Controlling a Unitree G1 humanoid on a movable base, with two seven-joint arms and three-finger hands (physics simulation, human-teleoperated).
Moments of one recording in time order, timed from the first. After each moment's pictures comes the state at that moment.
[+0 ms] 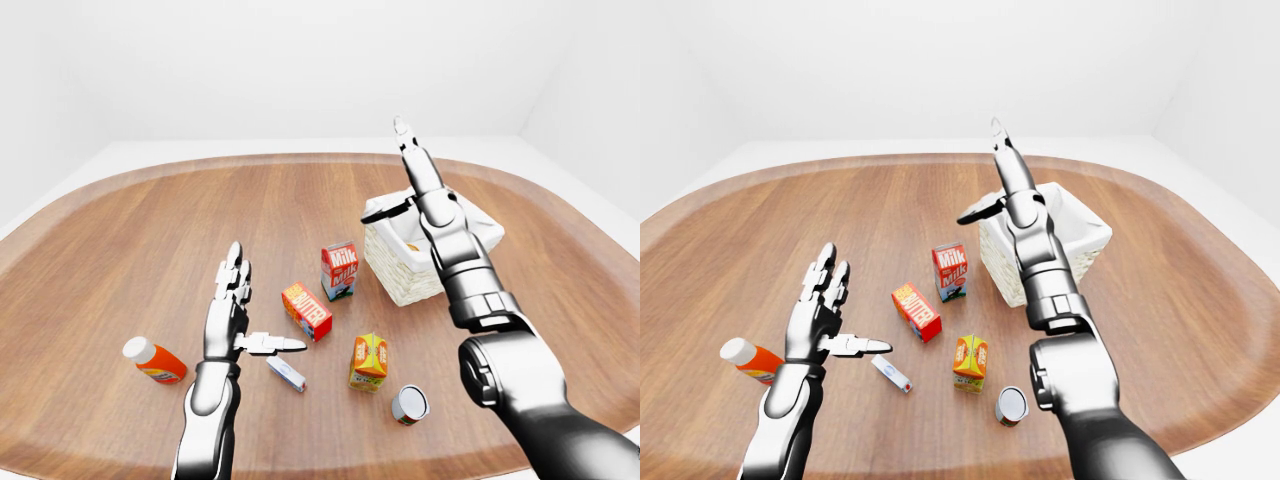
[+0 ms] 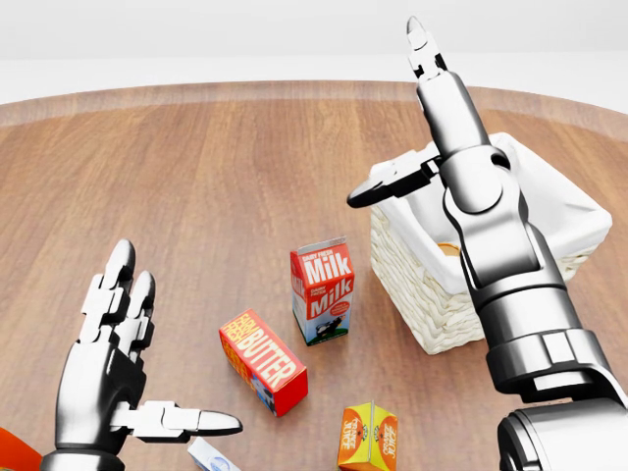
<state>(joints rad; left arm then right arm) 0.11 0.01 0.02 -0.17 -0.05 -0.09 -0.10 -0.98 -0.22 -0.06 0.76 -0.40 0.01 0.03</state>
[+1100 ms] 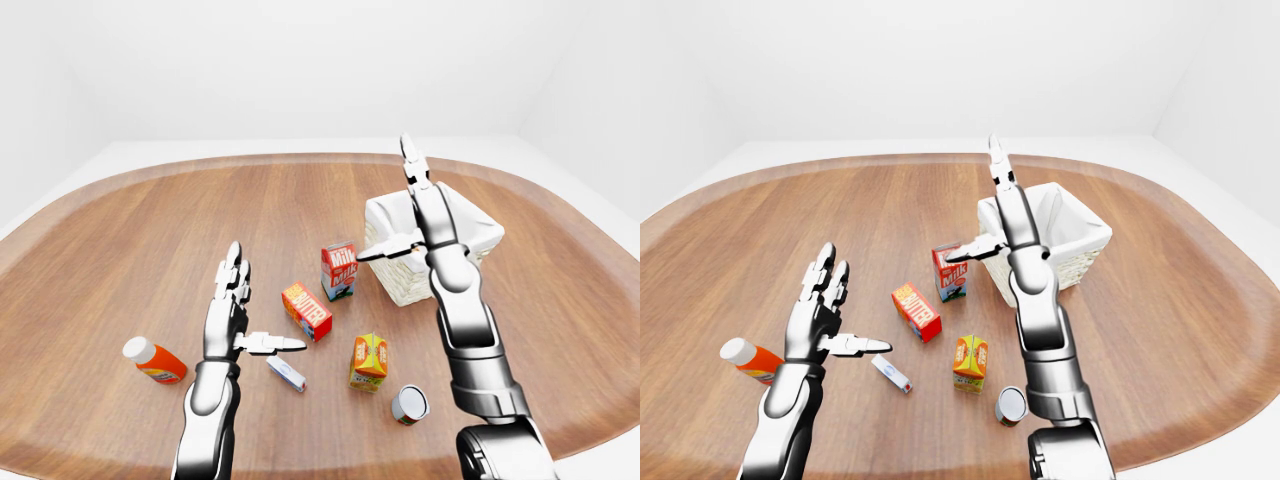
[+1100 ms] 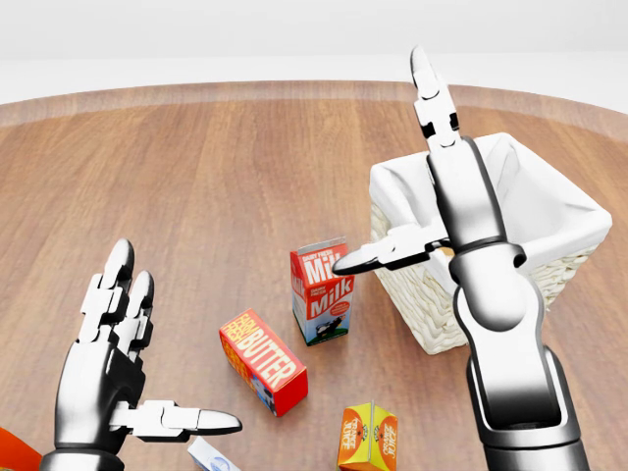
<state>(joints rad) 0.11 0.01 0.02 -0.17 -0.05 -0.09 -0.10 -0.50 -0.11 -0.03 0.00 -0.34 0.09 0.09</state>
